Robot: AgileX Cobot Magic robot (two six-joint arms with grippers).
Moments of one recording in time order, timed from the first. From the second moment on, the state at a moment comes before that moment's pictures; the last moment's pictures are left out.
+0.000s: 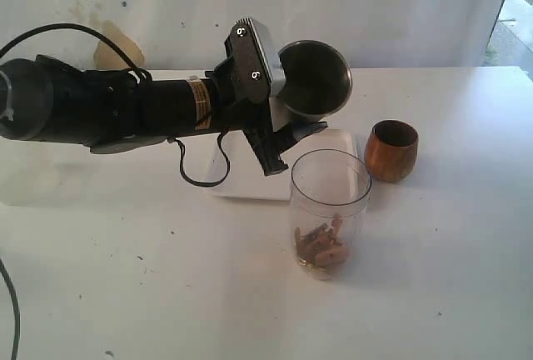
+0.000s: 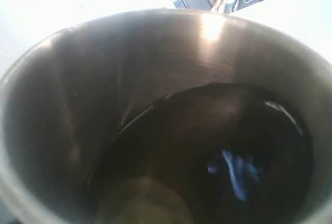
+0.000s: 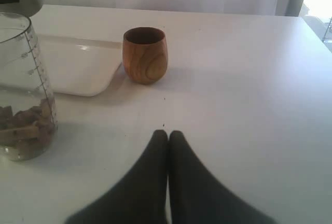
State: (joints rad) left arm -0.58 1.94 -1.19 0.92 -0.63 -0.11; right arm 0.00 0.00 -0.01 0.00 0.34 0.02
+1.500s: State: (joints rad) left arm -0.58 1.94 -1.19 0.98 -0.69 0.40; right arm 0.00 0.00 -0.01 0.00 0.34 0.02
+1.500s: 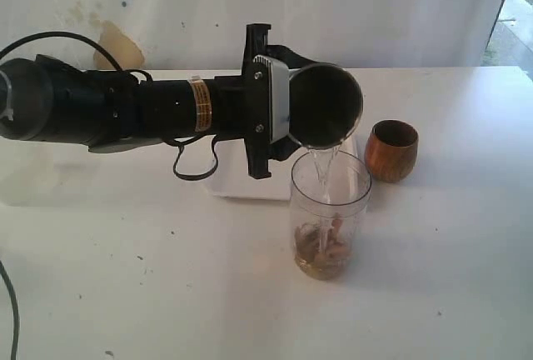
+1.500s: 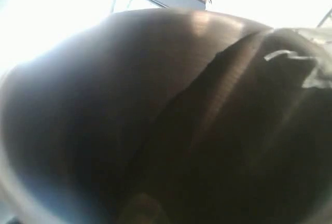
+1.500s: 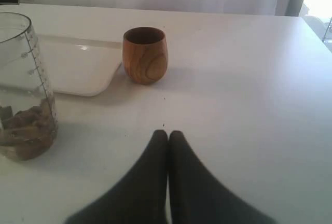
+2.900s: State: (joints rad) left arm -0.58 1.93 -1.19 0.98 -0.69 0.52; right arm 0.00 0.00 -0.01 0.00 0.34 0.02
